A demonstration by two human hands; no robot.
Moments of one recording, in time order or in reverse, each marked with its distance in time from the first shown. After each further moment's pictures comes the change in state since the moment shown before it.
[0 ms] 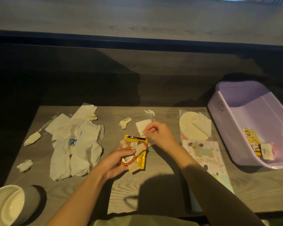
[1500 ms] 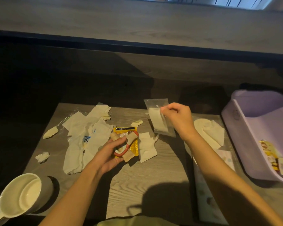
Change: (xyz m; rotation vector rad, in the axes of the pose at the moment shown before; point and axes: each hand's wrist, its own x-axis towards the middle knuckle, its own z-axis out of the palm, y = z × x) left_hand -0.024 0.028 -0.026 -0.236 0.172 0.158; right_hand 0.003 -0.066 -0.026 0.072 0.247 -0.135
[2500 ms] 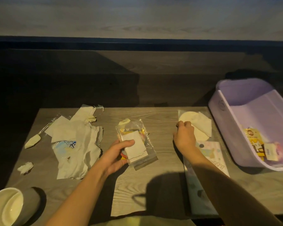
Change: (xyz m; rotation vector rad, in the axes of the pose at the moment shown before) left_hand 0.020 -0.023 0.042 0.172 -0.124 -0.073; right_hand 0.010 0.129 -0.028 -0.821 0.109 0.200
